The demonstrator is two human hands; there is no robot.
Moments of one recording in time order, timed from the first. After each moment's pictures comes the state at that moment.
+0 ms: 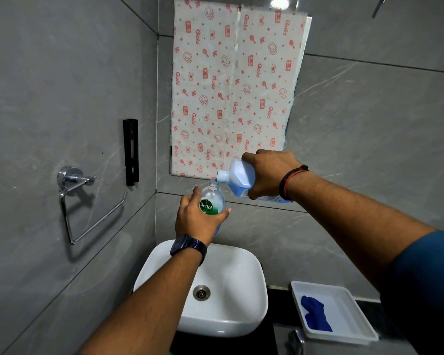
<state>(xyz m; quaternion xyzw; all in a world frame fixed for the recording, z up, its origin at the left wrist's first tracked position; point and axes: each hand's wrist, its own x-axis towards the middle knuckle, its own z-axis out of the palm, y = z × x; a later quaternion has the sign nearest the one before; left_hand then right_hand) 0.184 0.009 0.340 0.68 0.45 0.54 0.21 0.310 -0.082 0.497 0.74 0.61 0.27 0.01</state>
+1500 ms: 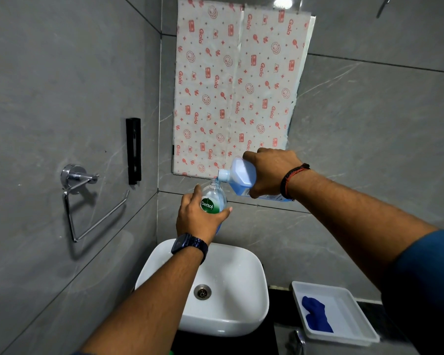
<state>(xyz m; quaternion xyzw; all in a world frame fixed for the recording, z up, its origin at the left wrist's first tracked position) 0.180 0.008 0.342 0.68 0.45 0.54 0.21 0.310 -0.077 0.498 0.74 0.61 0.27 0.02</state>
